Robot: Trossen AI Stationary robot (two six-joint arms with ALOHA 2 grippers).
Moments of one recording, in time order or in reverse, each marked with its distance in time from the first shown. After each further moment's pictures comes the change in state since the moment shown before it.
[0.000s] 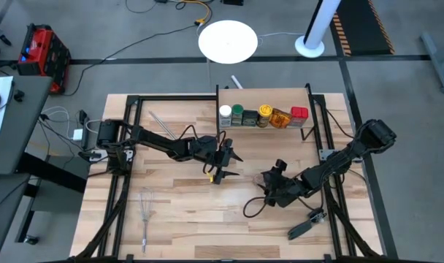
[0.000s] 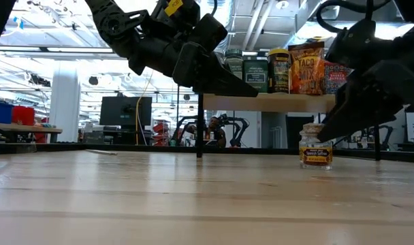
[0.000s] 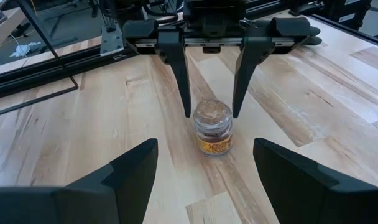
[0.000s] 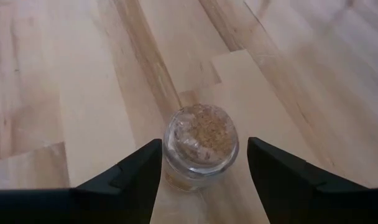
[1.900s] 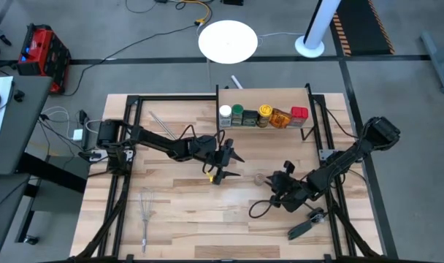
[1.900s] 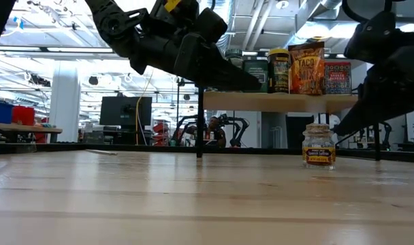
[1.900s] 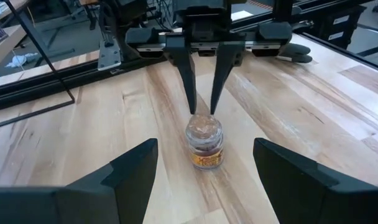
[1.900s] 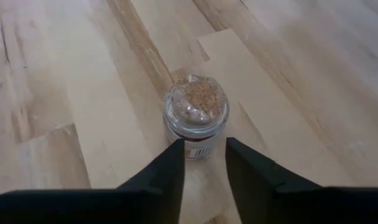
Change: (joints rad) left arm 0.000 0.000 0.001 0.049 0.031 -0.025; right arm 0.087 -0.072 -0.001 -0.174 0.039 0.227
